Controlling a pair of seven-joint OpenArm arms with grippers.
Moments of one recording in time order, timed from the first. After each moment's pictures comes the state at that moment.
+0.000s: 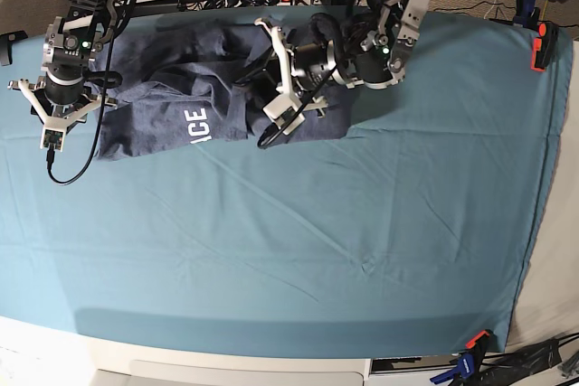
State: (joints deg) left arm 9.0 -0.4 21.8 100.6 -31.1 -34.0 47.5; right arm -16.7 14.2 25.7 113.1 -10.8 2.9 -46.4
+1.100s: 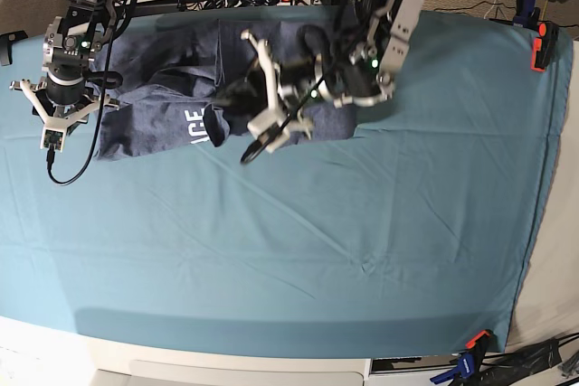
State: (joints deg) left arm 3.2 2.4 22.3 100.6 -26.6 -35.5 45.6; right arm -16.7 14.2 25.7 113.1 -8.9 2.9 -46.3
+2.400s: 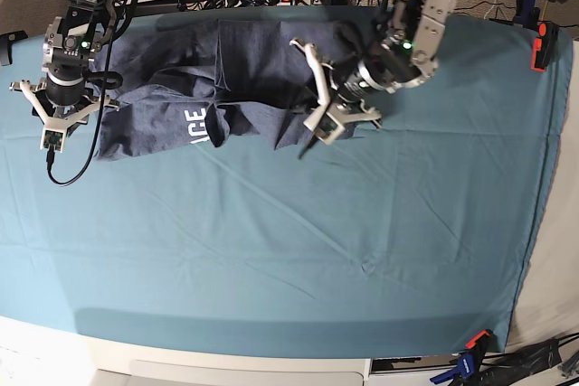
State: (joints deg) left arm 10.3 -5.8 20.0 105.8 -16.4 -23.8 46.1; right arm -16.7 14.2 25.7 113.1 -8.9 2.9 -45.8
